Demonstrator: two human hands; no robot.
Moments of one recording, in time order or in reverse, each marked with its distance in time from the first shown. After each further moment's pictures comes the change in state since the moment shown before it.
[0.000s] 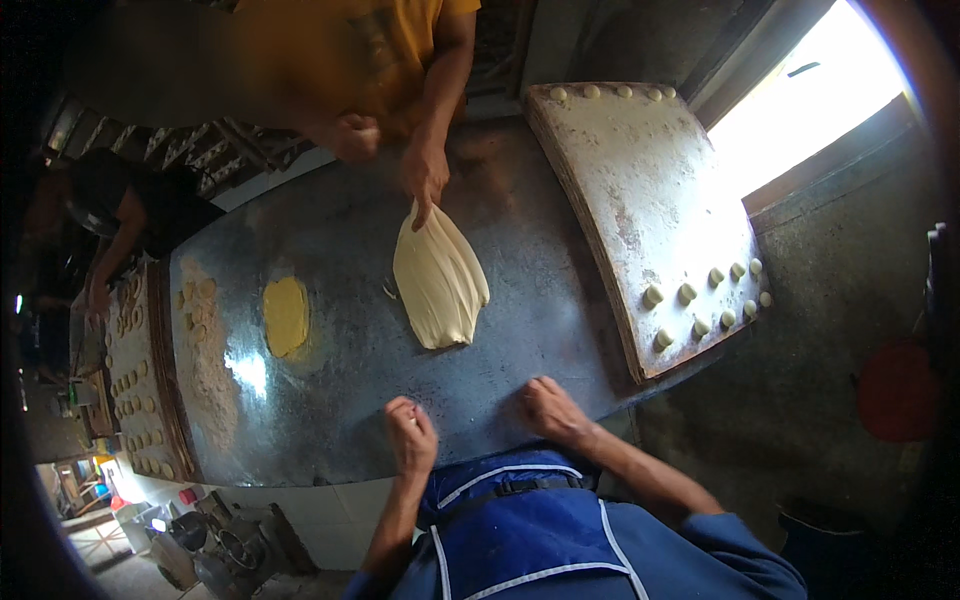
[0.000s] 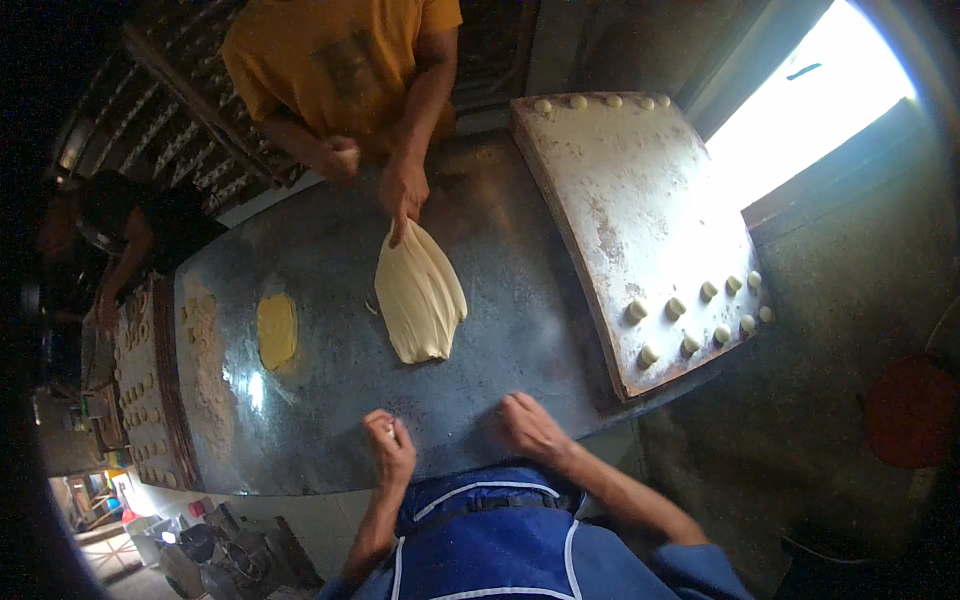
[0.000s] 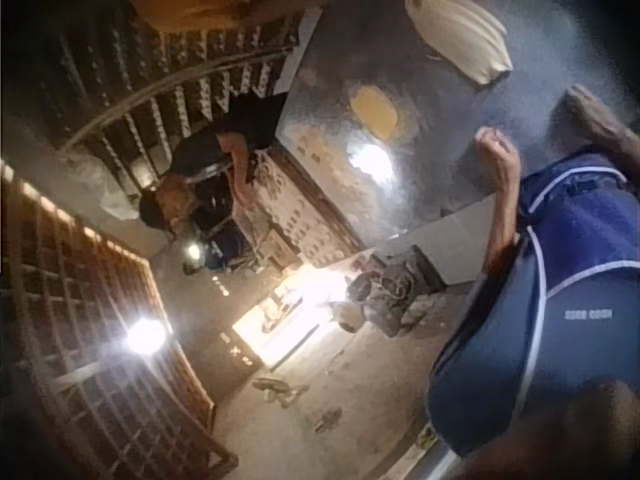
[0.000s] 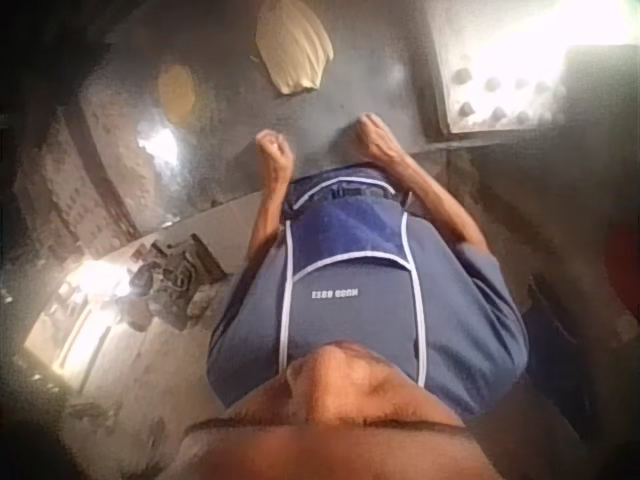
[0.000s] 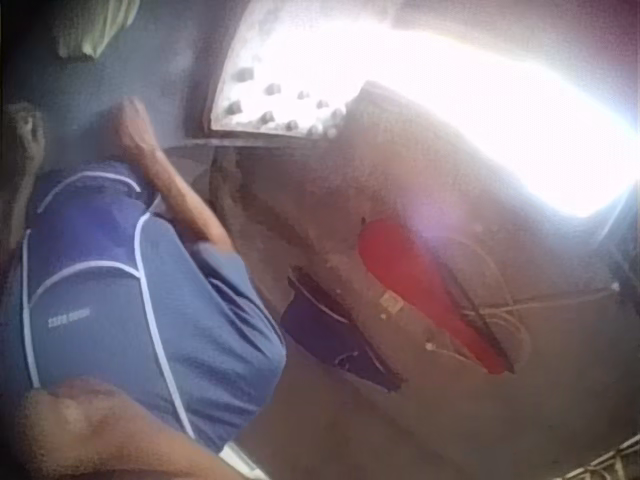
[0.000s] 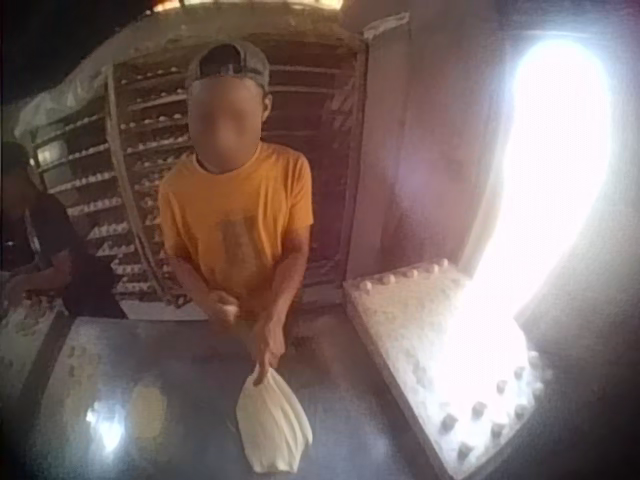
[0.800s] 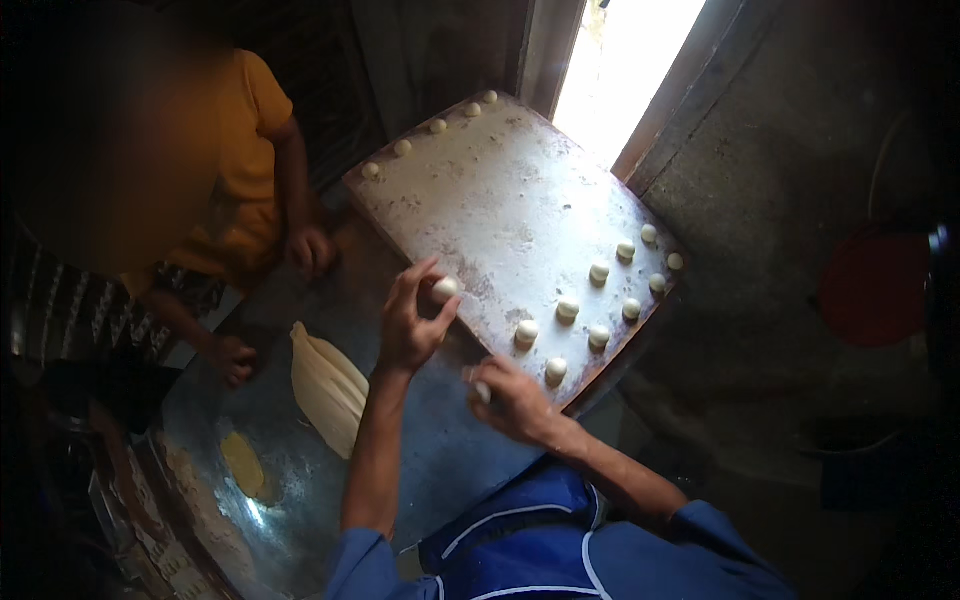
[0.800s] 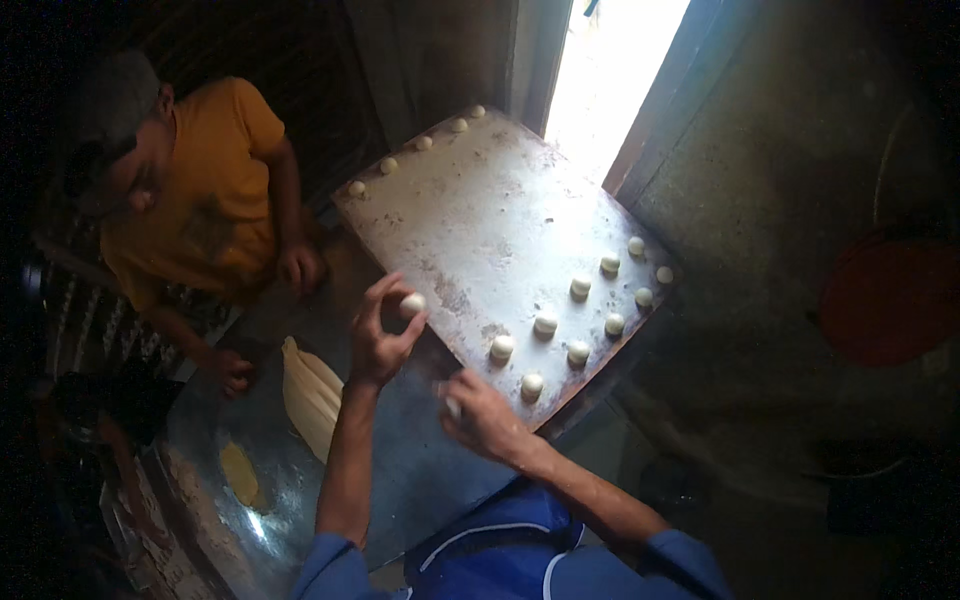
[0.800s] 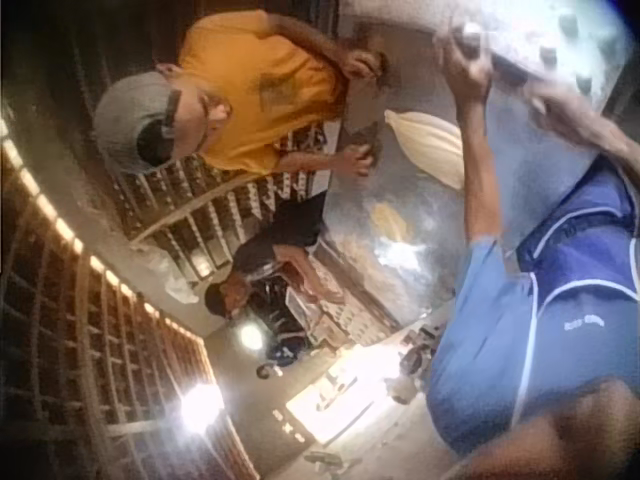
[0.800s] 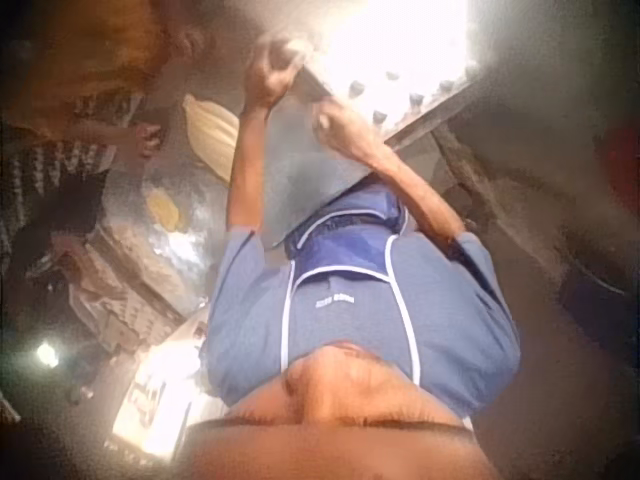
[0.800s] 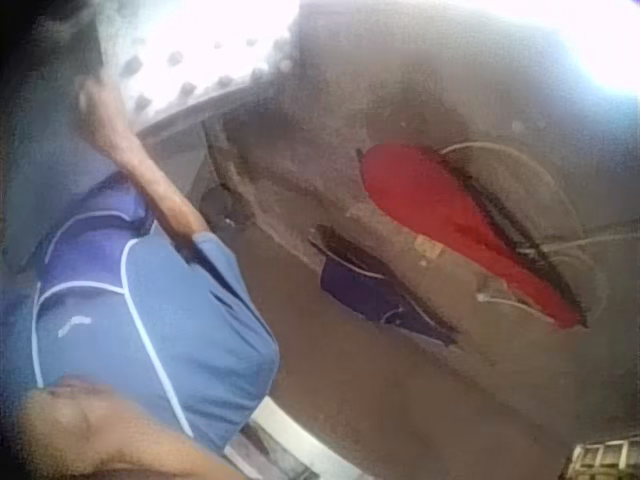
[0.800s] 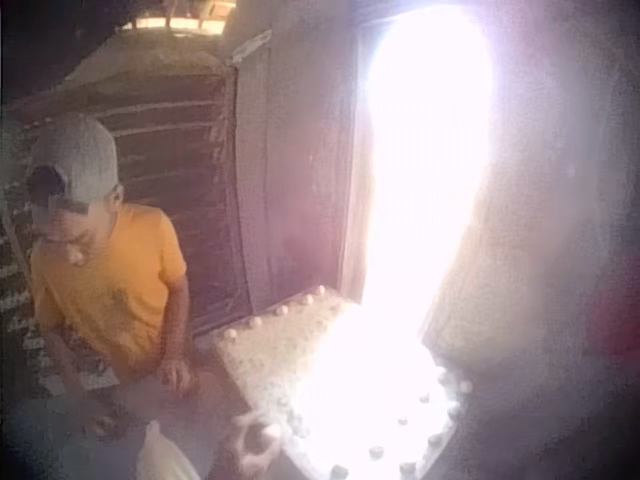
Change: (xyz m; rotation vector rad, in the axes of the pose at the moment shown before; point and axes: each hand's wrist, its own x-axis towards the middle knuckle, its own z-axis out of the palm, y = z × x) left_hand 0.309 0.205 0.170 -0.655 -0.281 0.391; right_hand 0.057 0.004 -0.188 0.239 0.460 0.331
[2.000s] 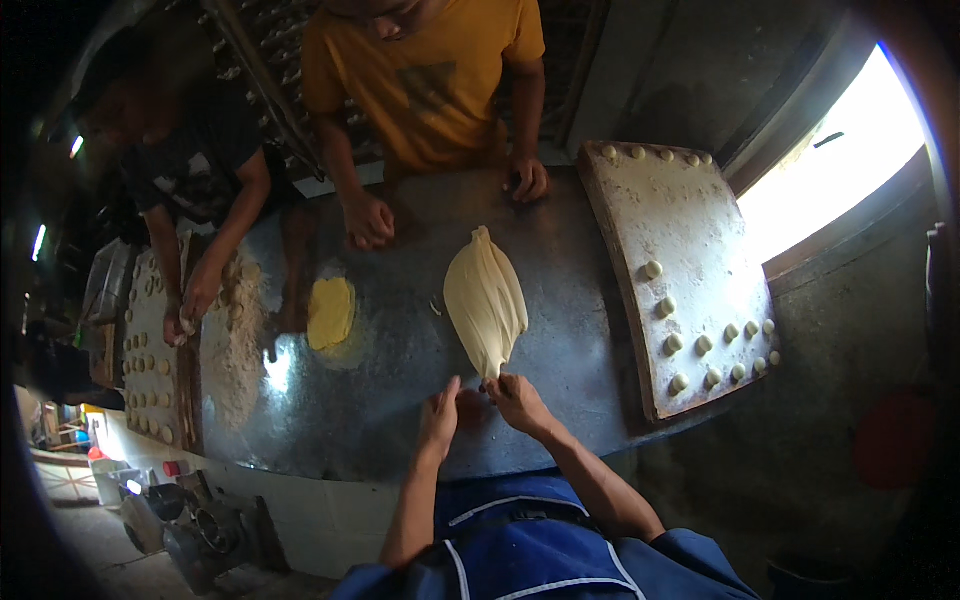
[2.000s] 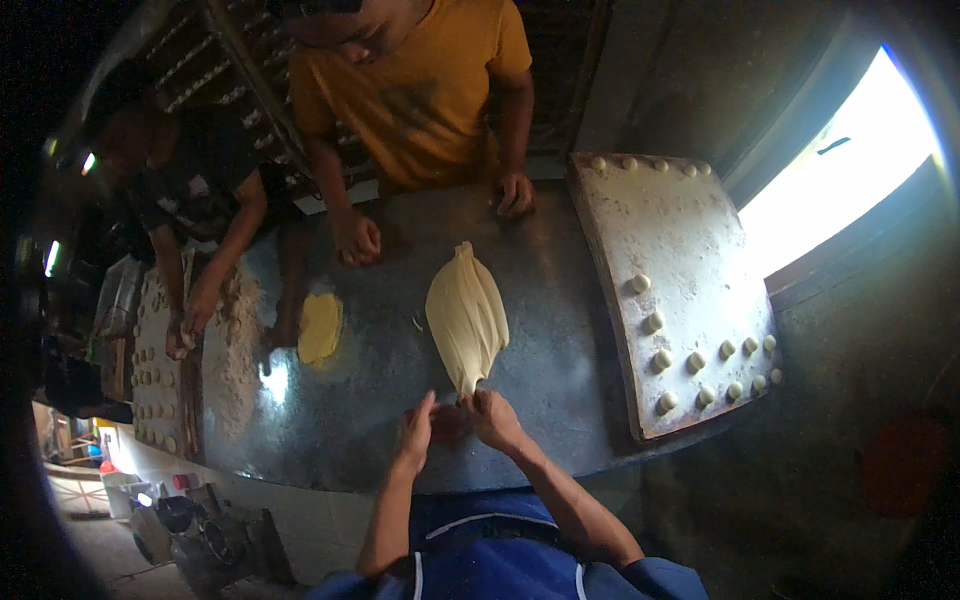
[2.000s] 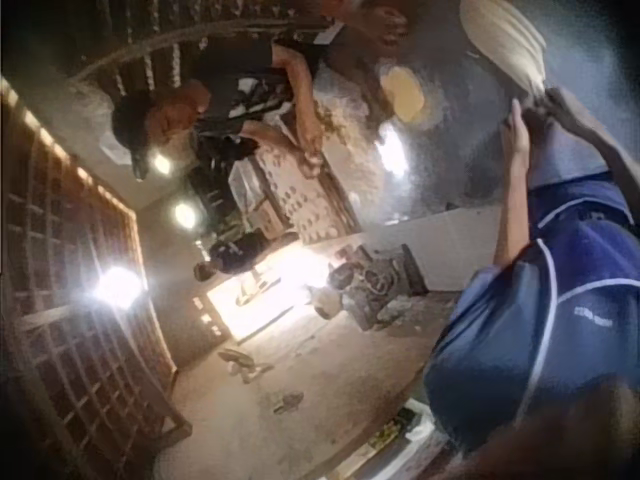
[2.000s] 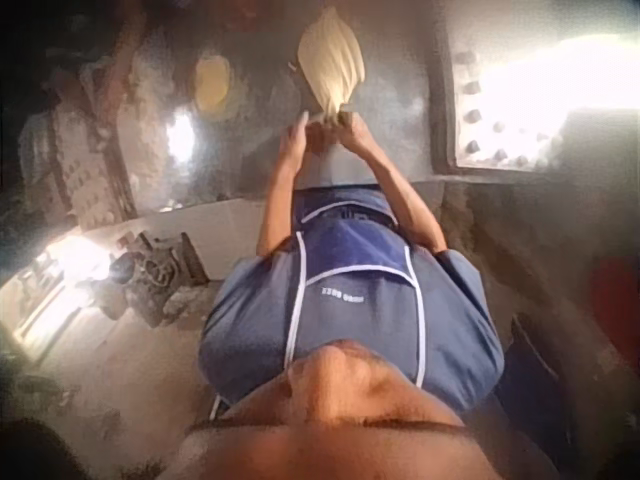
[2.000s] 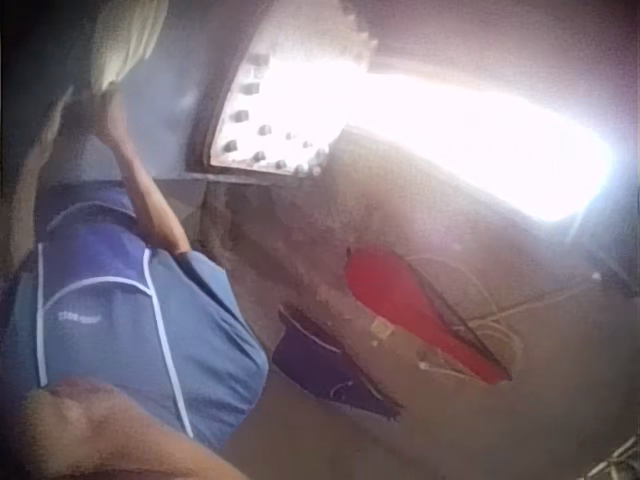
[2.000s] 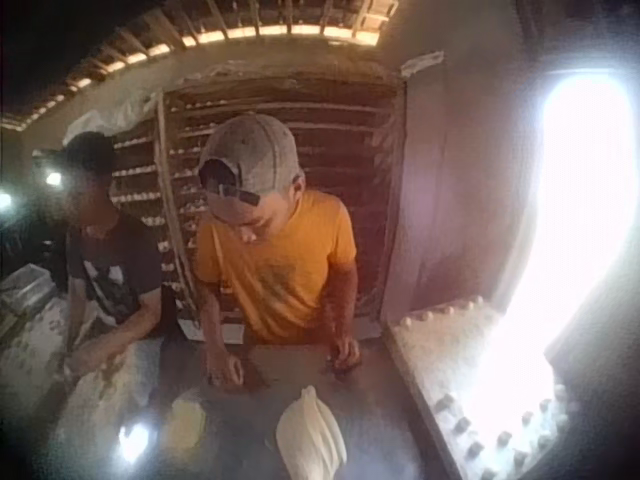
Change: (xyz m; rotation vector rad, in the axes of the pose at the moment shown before) left_hand -0.307 0.052 -0.147 -0.661 0.476 -1.389; right_hand -0.027 -0.038 0.213 0.079 -0.645 0.403
